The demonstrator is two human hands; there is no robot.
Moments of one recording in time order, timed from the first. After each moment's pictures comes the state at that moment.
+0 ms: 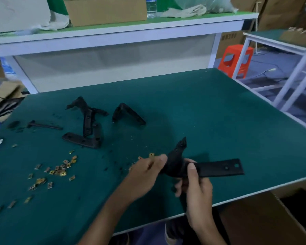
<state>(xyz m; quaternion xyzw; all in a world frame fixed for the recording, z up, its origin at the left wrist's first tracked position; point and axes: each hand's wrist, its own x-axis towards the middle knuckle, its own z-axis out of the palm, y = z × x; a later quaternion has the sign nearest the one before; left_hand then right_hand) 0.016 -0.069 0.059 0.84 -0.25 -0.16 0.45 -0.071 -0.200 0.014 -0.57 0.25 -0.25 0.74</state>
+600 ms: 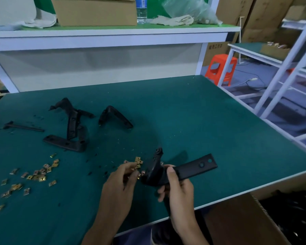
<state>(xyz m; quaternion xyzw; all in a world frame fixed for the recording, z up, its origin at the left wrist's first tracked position) -0.012 -0.056 0.032 0.87 -0.12 0.04 0.47 -0.068 -0.203 0.016 -0.58 0.24 -0.19 0.75</state>
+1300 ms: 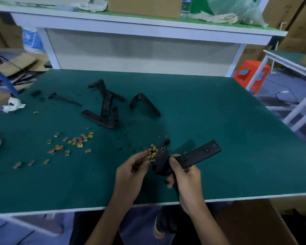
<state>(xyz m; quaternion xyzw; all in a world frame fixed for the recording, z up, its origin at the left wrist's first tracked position) -0.024 -0.022 0.007 0.72 -0.04 0.02 0.69 -0.052 -0.178 0.006 -0.63 0.13 -0.14 0.75</state>
